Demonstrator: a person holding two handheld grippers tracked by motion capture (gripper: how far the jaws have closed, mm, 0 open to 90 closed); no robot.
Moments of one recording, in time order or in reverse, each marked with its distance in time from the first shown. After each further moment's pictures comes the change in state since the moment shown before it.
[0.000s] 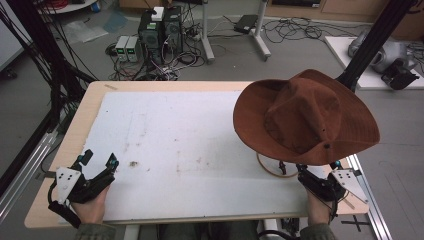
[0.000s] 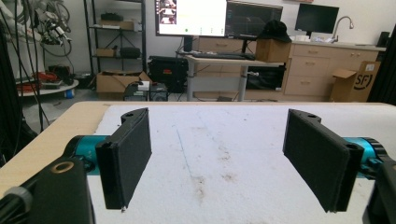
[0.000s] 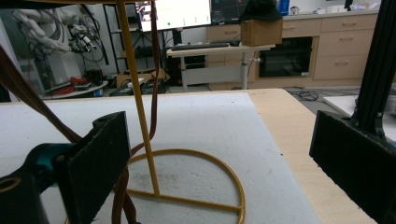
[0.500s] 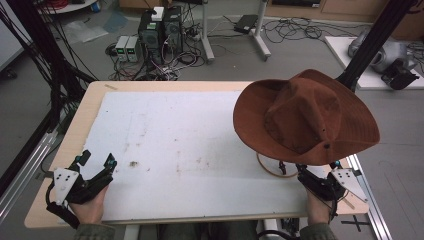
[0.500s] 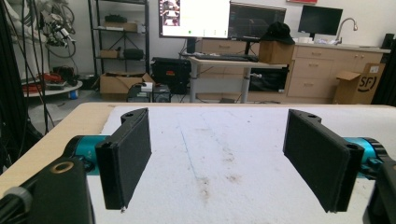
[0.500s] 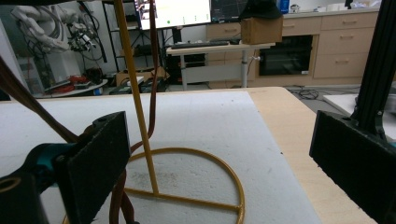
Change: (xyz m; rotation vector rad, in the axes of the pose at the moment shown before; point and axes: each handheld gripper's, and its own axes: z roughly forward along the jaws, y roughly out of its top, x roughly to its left) left arm 0.002 0.001 -0.003 -0.003 0.012 0.002; right arm -0.002 -0.001 0.002 0.008 -0.001 -0.014
